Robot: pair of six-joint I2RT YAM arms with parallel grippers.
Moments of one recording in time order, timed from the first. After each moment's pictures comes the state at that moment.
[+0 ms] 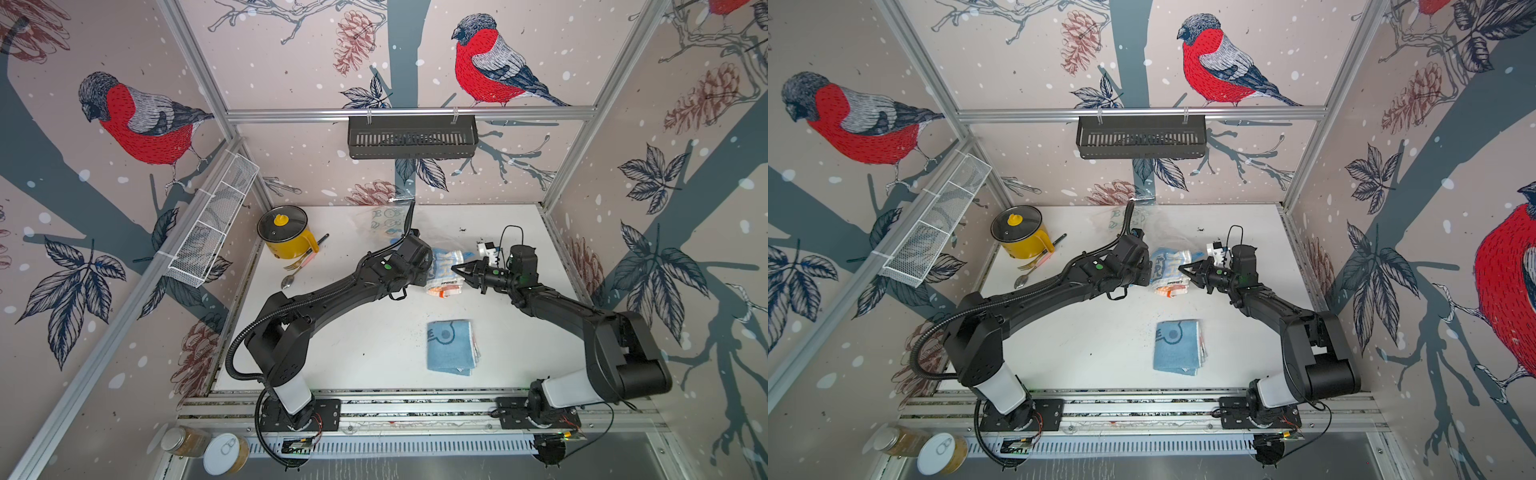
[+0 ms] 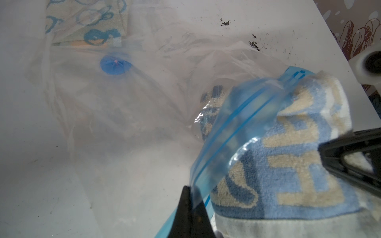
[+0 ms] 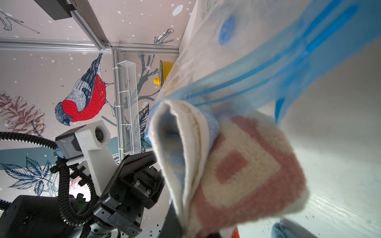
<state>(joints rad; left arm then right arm) -0.81 1.70 1.33 -0.45 -0.19 -0.50 0.18 1.46 0.64 0.41 -0.96 1.16</state>
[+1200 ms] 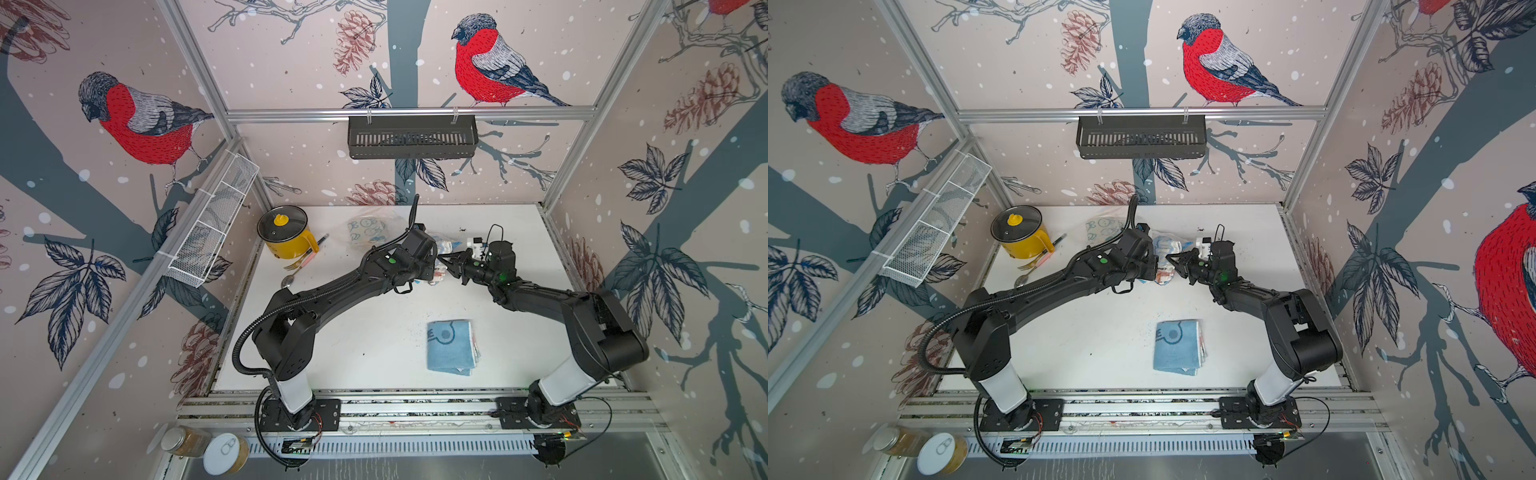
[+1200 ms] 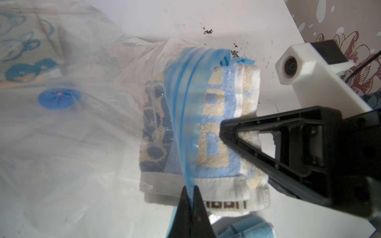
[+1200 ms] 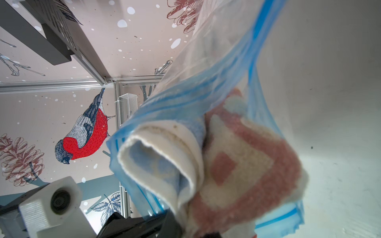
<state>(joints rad) -0.82 1.75 1.41 -0.46 -0.11 -0.52 0.33 1.62 0.72 0.59 -0.67 1.34</state>
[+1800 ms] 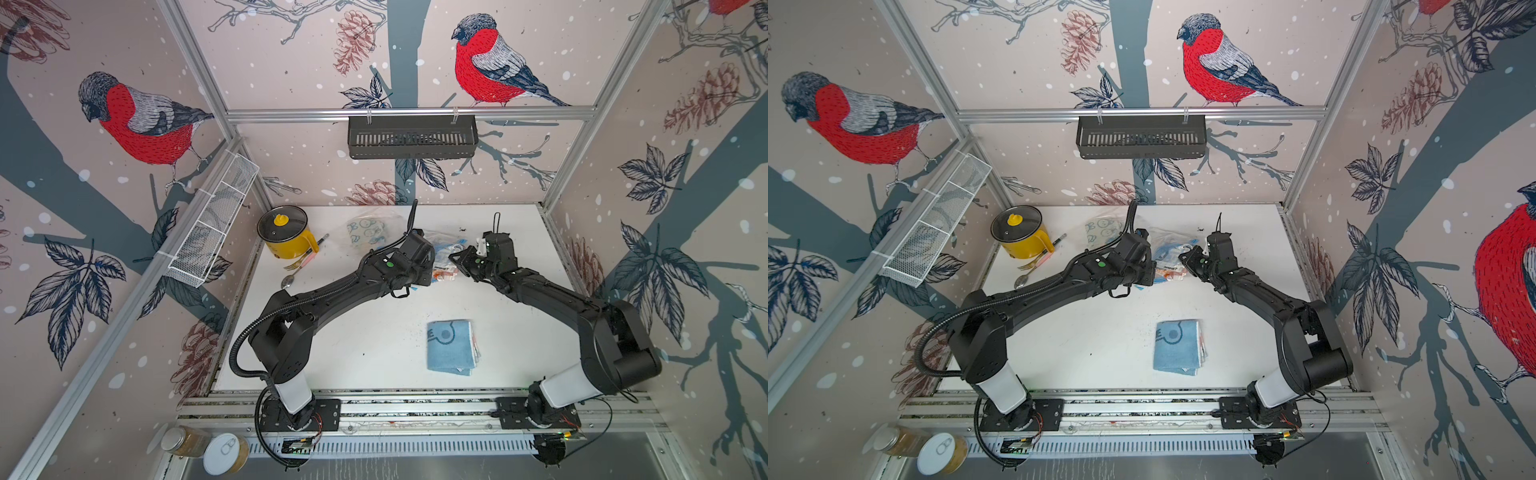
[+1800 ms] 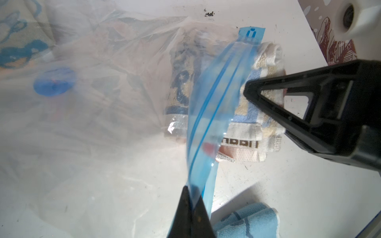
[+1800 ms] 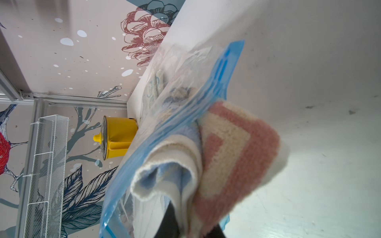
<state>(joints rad) -0.82 1.72 1.36 -0.47 -0.08 -0.51 0.33 1.53 0.85 0.11 -0.36 1.00</state>
